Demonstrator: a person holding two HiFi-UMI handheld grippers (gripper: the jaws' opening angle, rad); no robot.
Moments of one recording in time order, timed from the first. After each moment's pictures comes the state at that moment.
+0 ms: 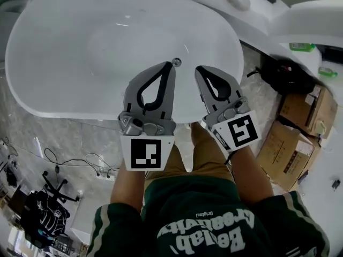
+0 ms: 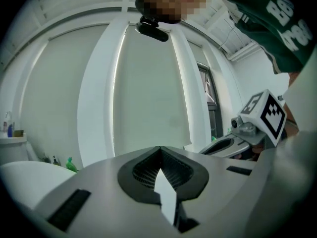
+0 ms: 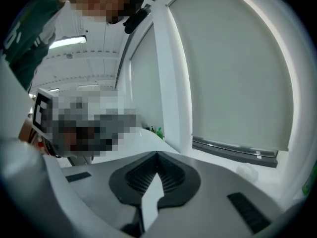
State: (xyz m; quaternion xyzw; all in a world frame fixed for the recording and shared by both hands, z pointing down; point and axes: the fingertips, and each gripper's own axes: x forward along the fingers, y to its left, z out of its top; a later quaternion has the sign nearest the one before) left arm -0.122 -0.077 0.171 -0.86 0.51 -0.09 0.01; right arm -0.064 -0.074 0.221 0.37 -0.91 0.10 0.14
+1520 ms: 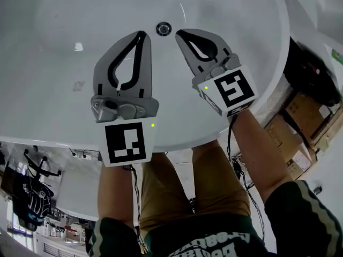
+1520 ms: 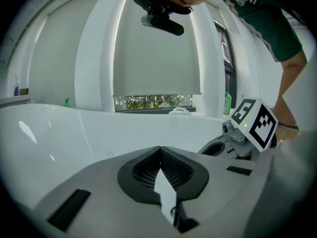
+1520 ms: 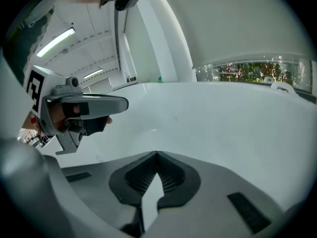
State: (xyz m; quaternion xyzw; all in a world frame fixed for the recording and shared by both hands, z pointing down) left arm -0.081 -0.128 0.497 -0.80 0.54 -0.22 -0.12; right arm -0.023 -0.126 0.577 0.25 -0.91 0.22 0.25
